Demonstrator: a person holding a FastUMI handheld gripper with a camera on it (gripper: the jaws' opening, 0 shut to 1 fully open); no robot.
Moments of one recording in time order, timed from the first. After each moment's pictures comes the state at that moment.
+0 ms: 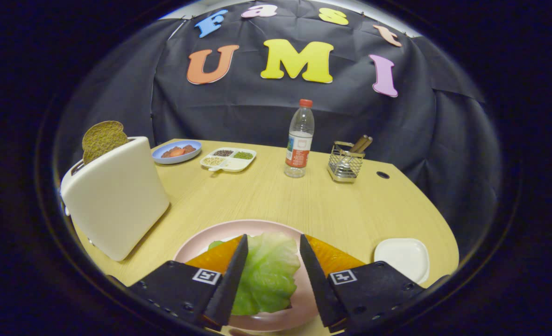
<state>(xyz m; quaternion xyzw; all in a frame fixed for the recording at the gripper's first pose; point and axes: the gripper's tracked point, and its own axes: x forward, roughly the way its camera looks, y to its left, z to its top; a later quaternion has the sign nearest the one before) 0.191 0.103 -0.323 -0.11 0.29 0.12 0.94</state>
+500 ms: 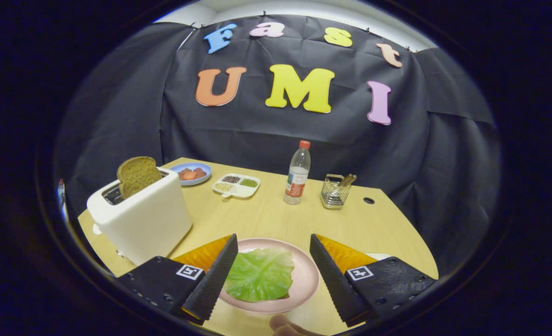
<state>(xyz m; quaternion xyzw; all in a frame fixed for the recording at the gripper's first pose) 0.147 0.127 -0.221 -0.10 0.24 0.13 0.96</state>
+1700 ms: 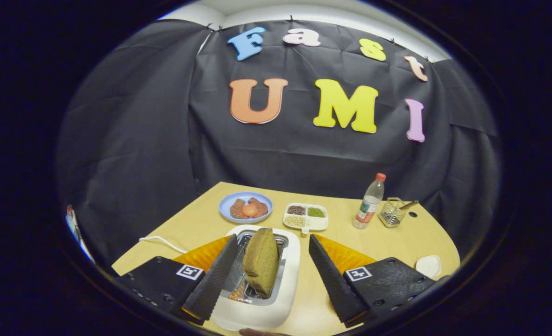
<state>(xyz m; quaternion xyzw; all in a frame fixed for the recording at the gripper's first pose) 0.145 0.371 -0.209 -0.08 0.24 0.14 0.96</state>
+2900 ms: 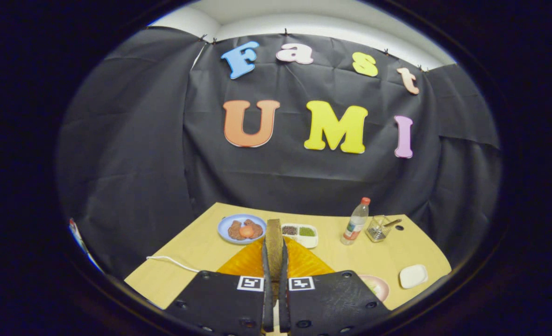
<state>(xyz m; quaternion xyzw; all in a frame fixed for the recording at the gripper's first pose) 0.127 0.368 -0.094 -0.07 0.18 0.14 0.97</state>
